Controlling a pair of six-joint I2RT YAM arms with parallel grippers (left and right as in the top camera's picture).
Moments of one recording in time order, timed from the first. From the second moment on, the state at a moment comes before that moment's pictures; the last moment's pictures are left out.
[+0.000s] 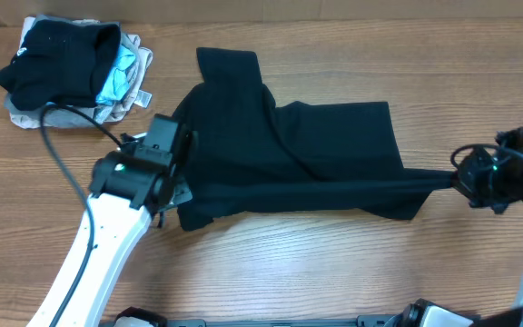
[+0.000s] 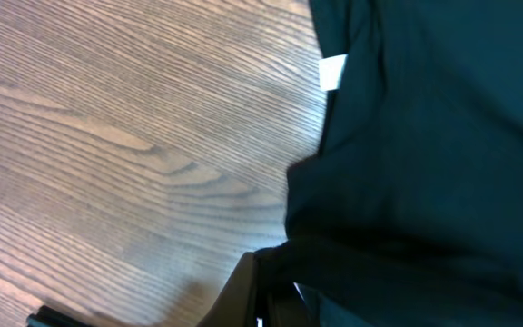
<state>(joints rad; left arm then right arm) -0.31 1.30 1.19 -1.25 -0.29 -0.67 -0.42 1.38 1.23 -1.23 -0.25 0.30</state>
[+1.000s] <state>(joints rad) -0.17 1.60 1.16 -0.84 -0.32 -0.49 -0.17 1.71 1.23 -0.92 -0.22 0.36</state>
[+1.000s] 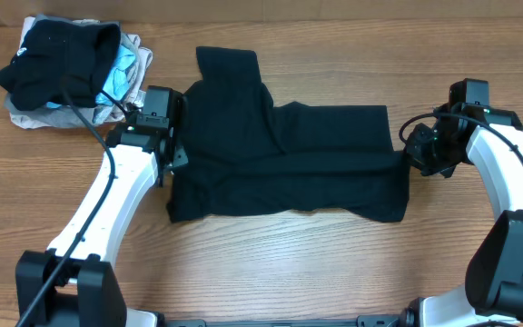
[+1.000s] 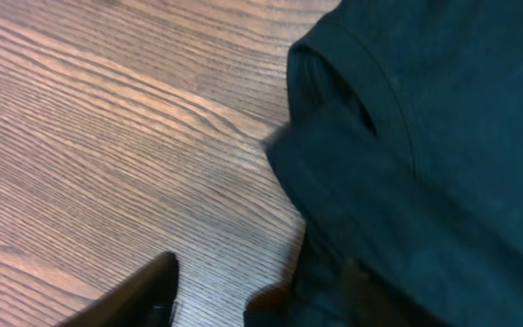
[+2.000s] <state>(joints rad) -0.16 2.07 2.14 -1.01 0.03 -0.04 -0.14 1.73 1.85 -1.24 -0.23 0.14</state>
